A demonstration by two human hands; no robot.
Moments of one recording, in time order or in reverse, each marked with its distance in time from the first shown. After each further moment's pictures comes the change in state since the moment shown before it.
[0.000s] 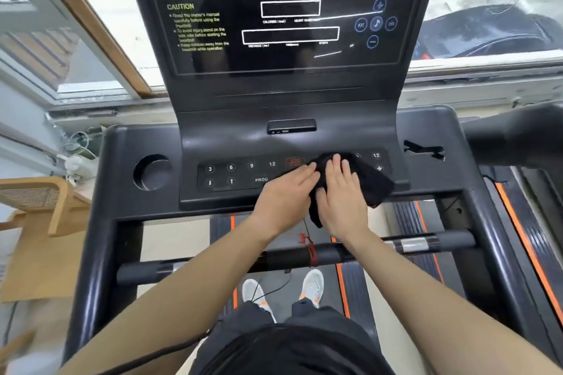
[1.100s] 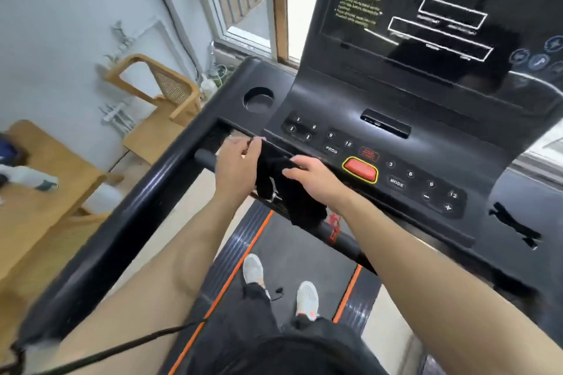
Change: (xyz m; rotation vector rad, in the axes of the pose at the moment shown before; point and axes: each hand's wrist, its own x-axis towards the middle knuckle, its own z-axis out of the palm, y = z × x) left_hand -0.142 0.027 -0.082 -0.430 0.715 -1.262; right_hand -0.012 -0.102 -0.009 0.679 -0.825 -0.432
